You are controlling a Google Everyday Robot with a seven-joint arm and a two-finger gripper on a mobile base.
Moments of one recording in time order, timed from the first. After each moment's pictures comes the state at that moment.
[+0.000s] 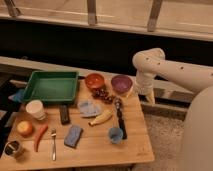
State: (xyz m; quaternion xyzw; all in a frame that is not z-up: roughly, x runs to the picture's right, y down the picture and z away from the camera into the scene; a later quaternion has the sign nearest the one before) arm 0.197 0.067 0.752 -0.21 0.31 0.76 0.53
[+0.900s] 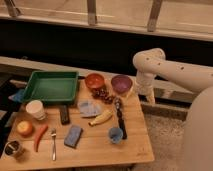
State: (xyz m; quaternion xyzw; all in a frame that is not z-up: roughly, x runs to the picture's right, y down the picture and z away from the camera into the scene) arm 0.197 0.064 0.750 -0.21 0.30 0.76 0.54
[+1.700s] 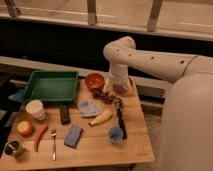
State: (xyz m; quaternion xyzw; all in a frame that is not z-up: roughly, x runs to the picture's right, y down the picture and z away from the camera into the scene) arm 0.054 0.006 0.750 -0.23 0.23 0.69 0.65
